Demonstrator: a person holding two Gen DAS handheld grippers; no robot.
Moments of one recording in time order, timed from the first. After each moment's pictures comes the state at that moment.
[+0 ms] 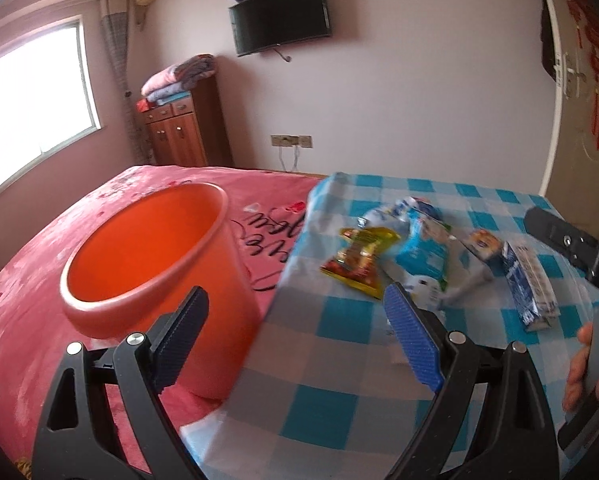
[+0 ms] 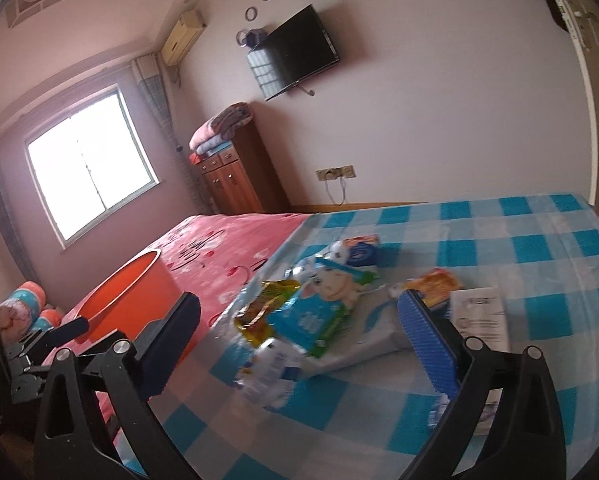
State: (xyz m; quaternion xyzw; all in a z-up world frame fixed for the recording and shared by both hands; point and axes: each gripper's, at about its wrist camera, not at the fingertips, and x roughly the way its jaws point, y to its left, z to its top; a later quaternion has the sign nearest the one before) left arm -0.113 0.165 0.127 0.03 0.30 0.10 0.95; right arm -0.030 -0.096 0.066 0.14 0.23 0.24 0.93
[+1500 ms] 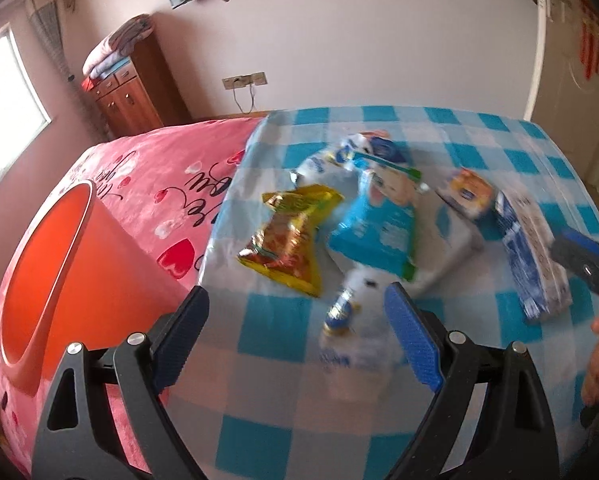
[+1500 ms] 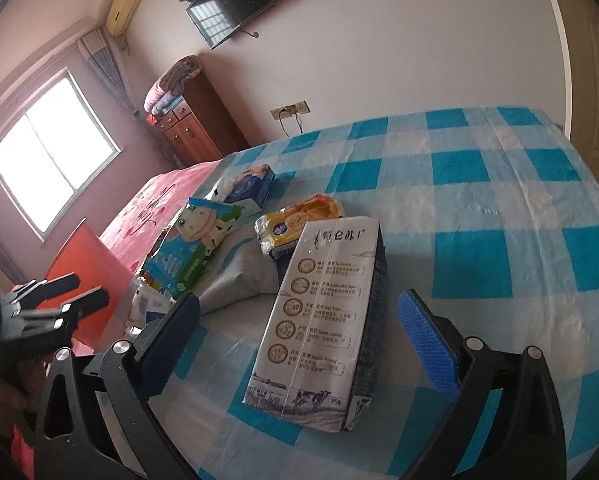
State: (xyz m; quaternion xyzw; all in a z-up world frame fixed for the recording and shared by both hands) left arm -0.007 0.112 0.088 0.09 0.43 0.05 0.90; right arm 0.024 -0.181 -0.003 0.15 0.36 0.21 0.89
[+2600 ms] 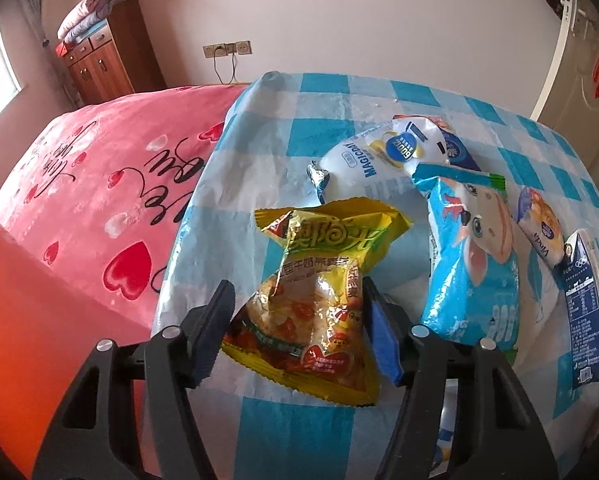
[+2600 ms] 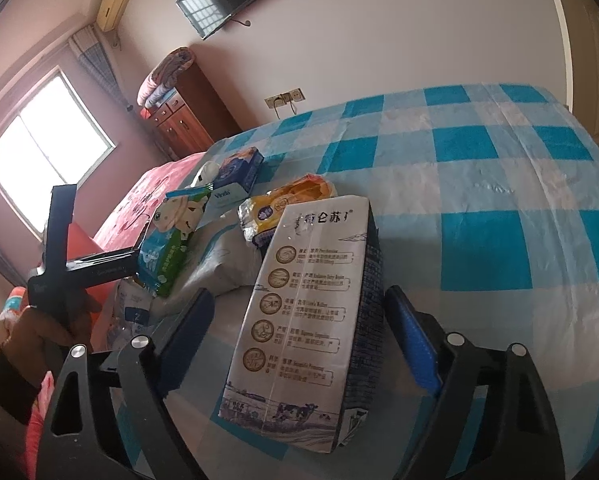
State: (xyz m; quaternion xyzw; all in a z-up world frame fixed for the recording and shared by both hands) left arm 0.083 0.155 0.028 0.03 0.47 0.01 0.88; right arm 0.041 -0.177 -0.023 0.16 0.39 0.21 0.88
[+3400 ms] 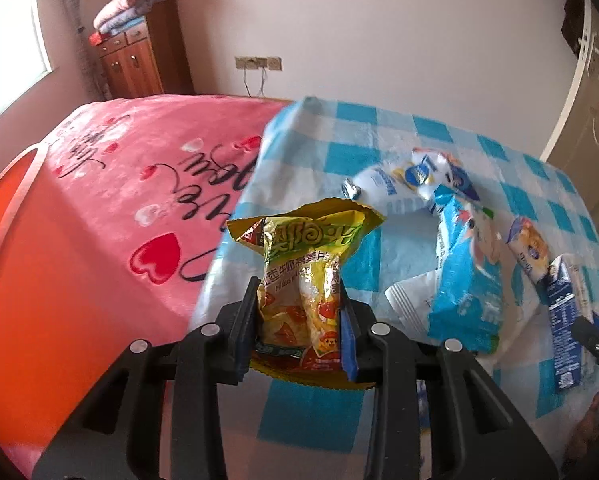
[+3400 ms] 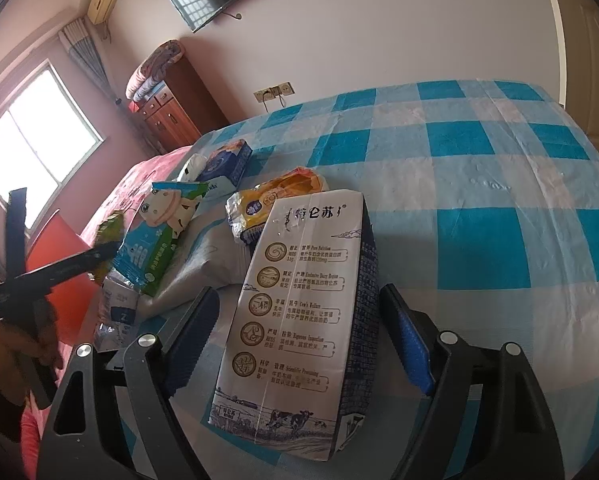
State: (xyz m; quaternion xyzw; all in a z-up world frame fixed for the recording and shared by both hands) left arm 0.045 0.176 0.060 -0.01 0.43 0.05 0.90; right arm 0.042 -0.170 -0.025 0.14 0.40 0.19 0.89
